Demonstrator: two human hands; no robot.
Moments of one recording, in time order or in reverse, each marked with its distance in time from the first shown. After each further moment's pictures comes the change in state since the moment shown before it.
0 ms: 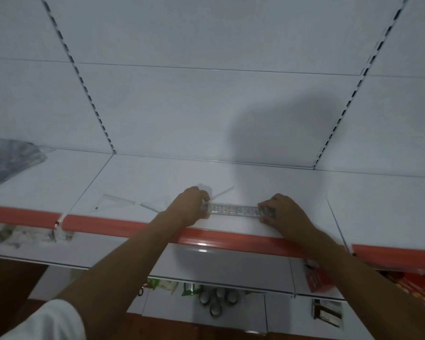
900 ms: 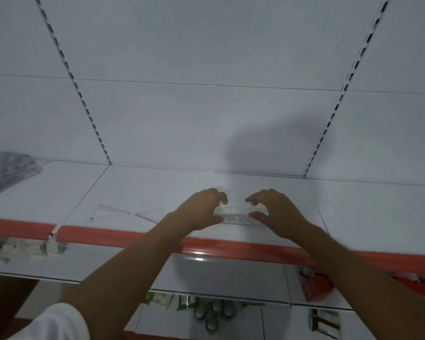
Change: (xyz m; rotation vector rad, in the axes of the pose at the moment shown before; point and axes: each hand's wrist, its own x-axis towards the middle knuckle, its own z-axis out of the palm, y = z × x) left_hand -0.002 0.040 -0.015 0.068 0.046 0.321; right_hand 0.004 -0.025 -0.035 -0.025 0.119 -0.212
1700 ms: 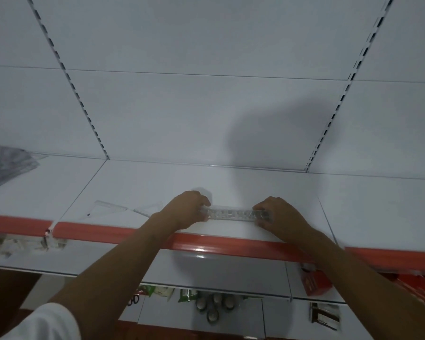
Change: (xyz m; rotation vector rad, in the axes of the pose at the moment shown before) left_hand -0.004 -0.035 0.013 -0.001 -0.096 -0.190; right_hand -0.012 0.029 0.026 -0.018 -0.164 0.152
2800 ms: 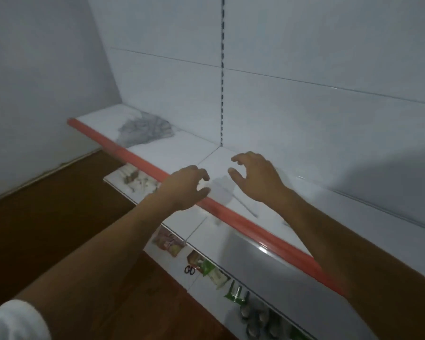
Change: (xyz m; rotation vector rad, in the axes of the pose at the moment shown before) left_hand -0.184 -0.085 -0.077 0.058 0.349 -0.497; right_hand 0.111 -0.267 0.007 0.130 0.101 -0.514
